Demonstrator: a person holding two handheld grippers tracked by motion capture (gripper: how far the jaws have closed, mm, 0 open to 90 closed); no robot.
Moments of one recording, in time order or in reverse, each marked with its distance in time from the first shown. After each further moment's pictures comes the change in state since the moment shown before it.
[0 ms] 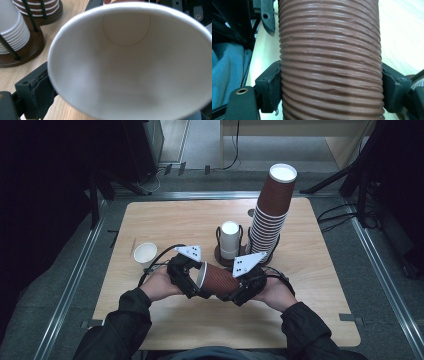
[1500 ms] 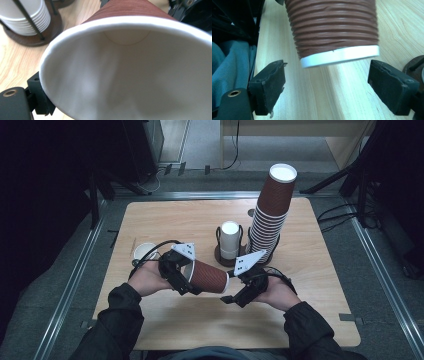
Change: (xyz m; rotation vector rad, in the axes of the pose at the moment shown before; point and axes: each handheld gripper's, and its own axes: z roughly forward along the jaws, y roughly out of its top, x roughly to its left) left arm -0.003 0.004 -0.027 0.164 0.125 0.047; right arm -0.005 -0.008 -0.002 0.072 0.028 0.097
